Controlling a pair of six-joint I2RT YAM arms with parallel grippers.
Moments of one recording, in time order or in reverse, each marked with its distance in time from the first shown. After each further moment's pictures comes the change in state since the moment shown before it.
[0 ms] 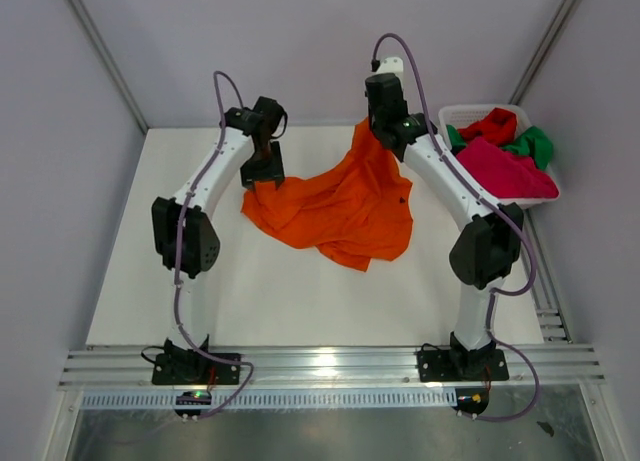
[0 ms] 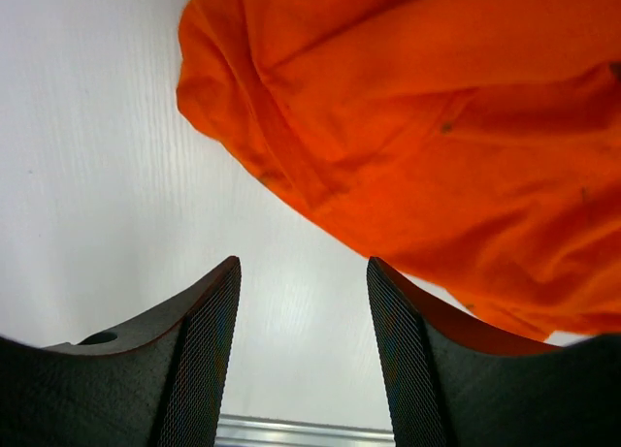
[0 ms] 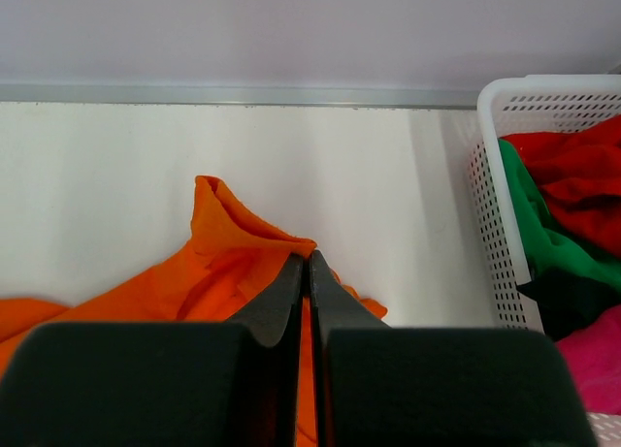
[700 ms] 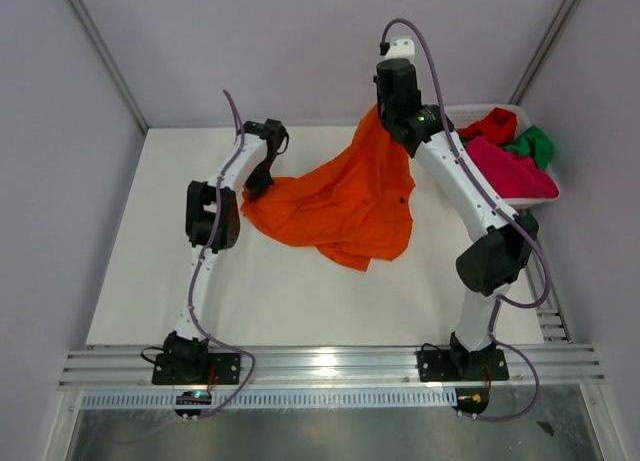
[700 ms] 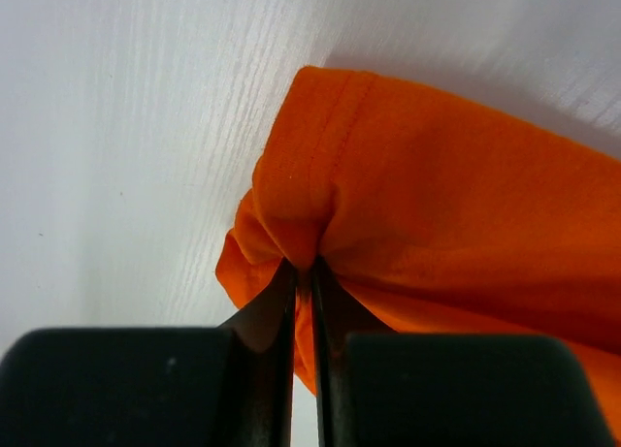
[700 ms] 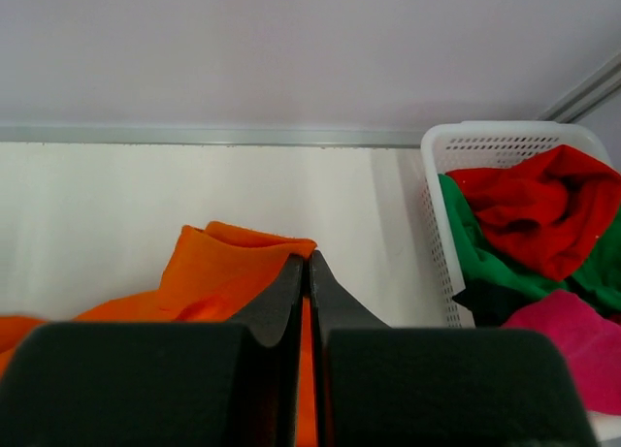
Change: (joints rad) left arm 0.058 0.396 0.203 -0.053 -0.257 -0.174; right arm 0.000 -0.069 0.091 -0.066 0.040 -0.074
